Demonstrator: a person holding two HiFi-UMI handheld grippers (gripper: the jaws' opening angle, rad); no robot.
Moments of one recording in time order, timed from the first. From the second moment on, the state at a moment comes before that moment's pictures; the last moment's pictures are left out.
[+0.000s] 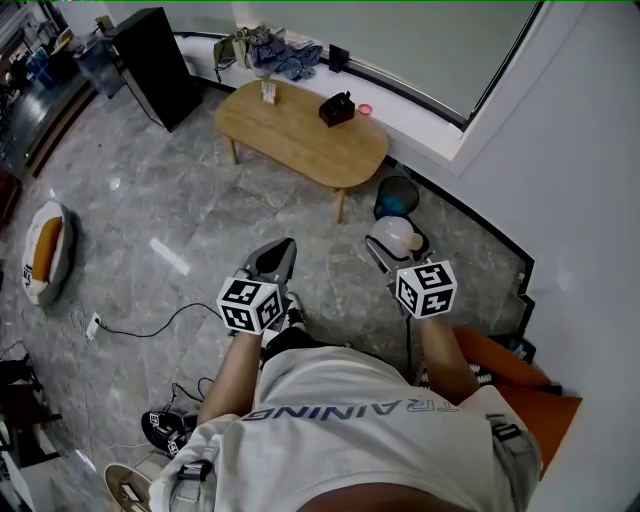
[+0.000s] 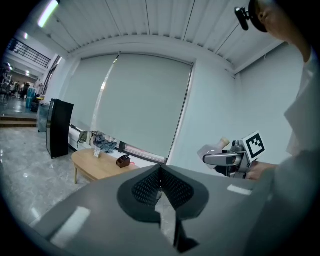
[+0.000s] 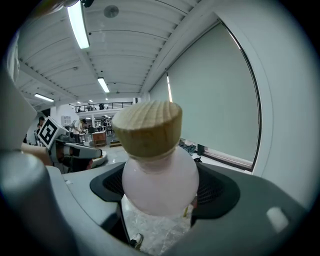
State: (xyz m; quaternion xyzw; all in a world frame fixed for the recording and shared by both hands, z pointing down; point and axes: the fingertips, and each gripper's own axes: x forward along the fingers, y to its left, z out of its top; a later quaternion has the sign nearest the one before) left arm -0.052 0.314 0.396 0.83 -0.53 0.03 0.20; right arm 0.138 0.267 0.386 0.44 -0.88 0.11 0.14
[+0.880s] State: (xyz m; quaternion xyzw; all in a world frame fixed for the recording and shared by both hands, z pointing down) left arm -0.161 0.192 0.384 0.84 -0.50 0.01 0.19; right arm 0.033 0.151 0.360 0.46 -0.87 0.09 0.13
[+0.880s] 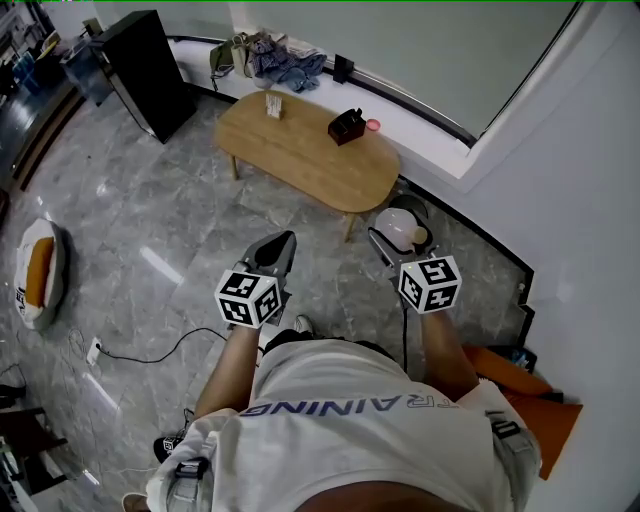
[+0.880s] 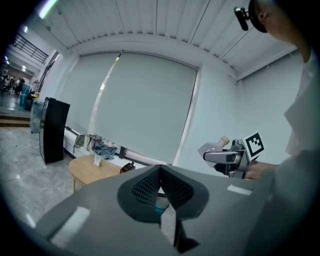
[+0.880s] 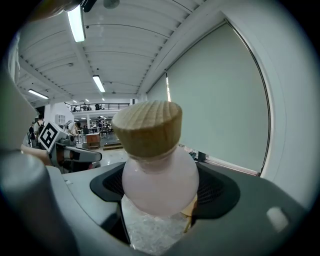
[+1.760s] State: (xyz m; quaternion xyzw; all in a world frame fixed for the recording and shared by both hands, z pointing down) left arm -0.254 0.093 0.399 0.82 -0.54 0.00 0.21; right arm -0.057 0.030 0.373 0.43 -0.89 0.09 0.14
